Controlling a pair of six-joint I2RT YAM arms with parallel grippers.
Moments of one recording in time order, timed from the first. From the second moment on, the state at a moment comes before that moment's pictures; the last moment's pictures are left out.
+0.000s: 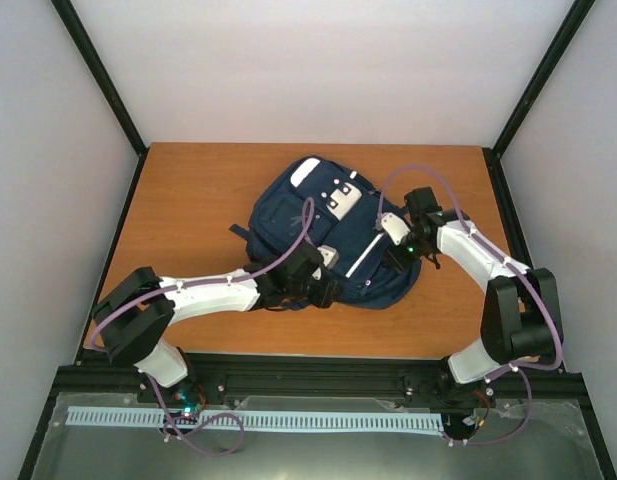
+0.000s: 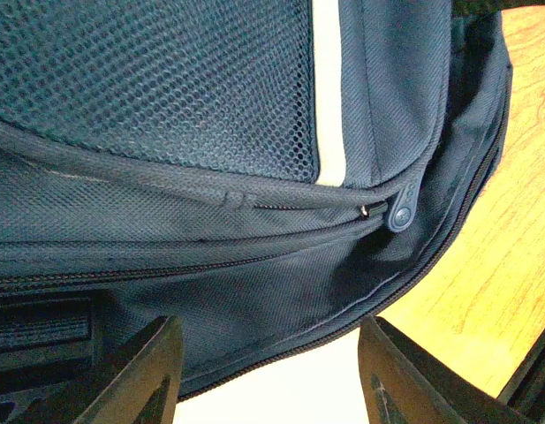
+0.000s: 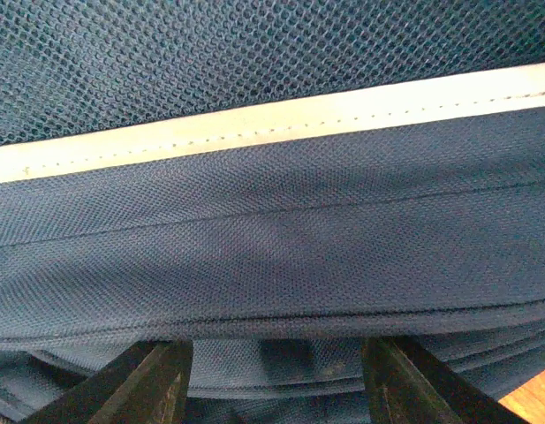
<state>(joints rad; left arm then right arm) -0.96 1.55 0.86 -0.12 0.06 -0.50 0.24 1.53 1.04 -0.78 -0.25 -0.51</state>
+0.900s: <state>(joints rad) -0.96 1.41 0.81 -0.14 -0.13 -0.58 0.42 1.53 0.95 -0.81 -0.40 -0.44</state>
